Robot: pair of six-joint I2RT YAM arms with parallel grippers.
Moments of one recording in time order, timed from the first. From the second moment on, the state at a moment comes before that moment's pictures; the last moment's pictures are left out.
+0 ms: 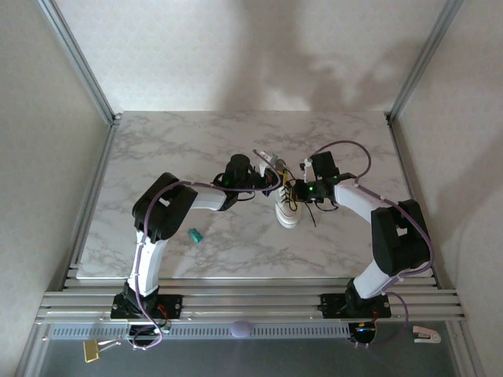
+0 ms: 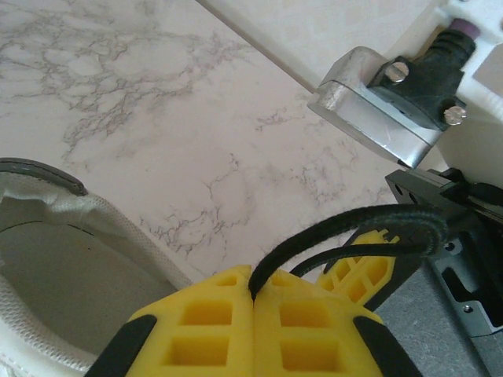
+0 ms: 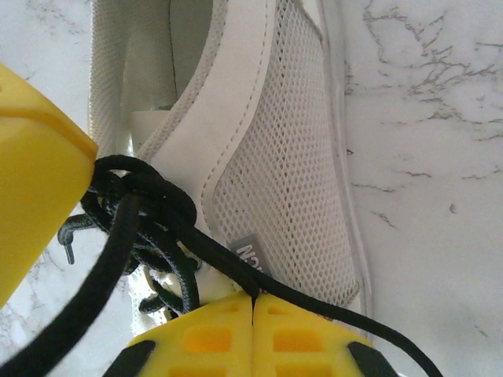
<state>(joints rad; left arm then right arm) -0.61 2.13 1.17 0.69 0.58 -0.37 0.34 1.60 0.95 -0.37 -0.33 0.33</state>
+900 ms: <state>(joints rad) -0.61 2.13 1.16 0.70 0.58 -0.38 0.35 1.39 0.83 -0.40 -0.09 0.54</state>
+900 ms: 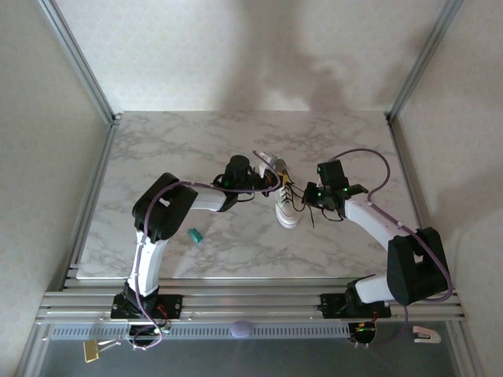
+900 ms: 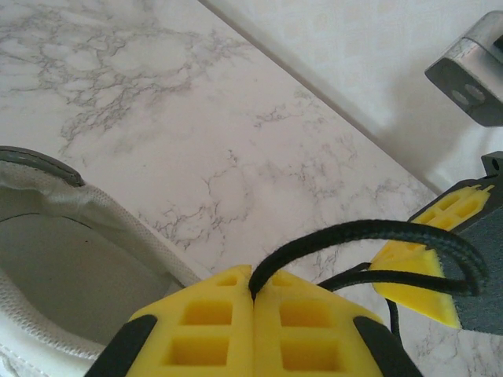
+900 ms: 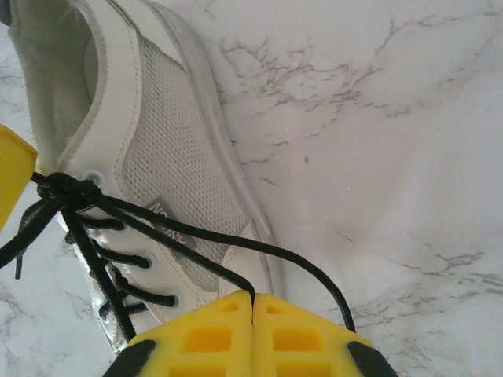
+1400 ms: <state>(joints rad) -0.61 2.12 1.10 0.76 0.58 -0.40 0.35 1.42 0.84 -0.46 -0.05 0.56</state>
